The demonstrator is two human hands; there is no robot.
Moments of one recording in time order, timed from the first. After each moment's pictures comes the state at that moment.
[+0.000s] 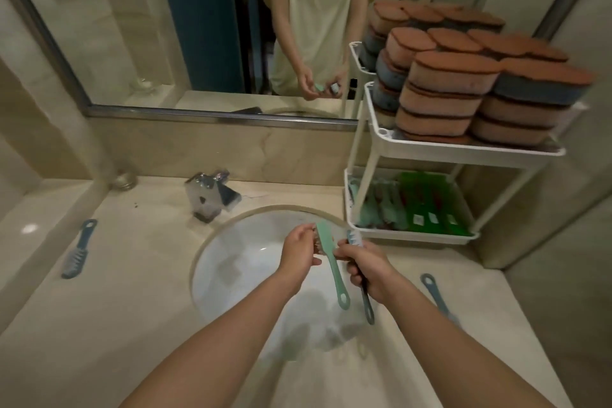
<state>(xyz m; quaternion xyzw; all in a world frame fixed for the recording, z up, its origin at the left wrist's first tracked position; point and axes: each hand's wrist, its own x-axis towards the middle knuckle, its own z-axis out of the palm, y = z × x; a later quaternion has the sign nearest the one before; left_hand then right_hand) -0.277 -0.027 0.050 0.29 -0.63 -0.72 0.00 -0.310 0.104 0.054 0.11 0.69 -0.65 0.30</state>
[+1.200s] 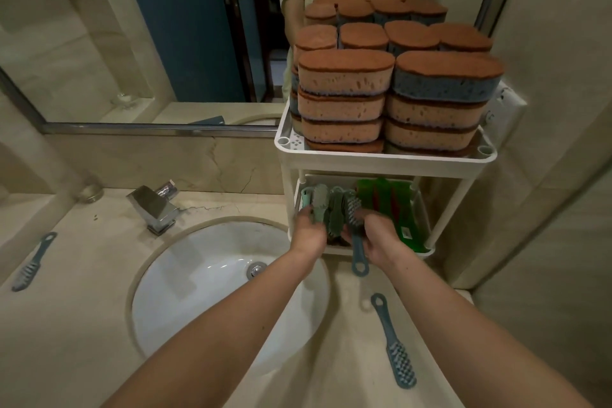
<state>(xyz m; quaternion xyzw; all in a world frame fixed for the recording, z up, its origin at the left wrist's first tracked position) -0.387 0.113 0.076 0.31 -0.69 -0.65 0.04 -0.442 0.215 0.067 0.20 0.58 -0.75 0.23</state>
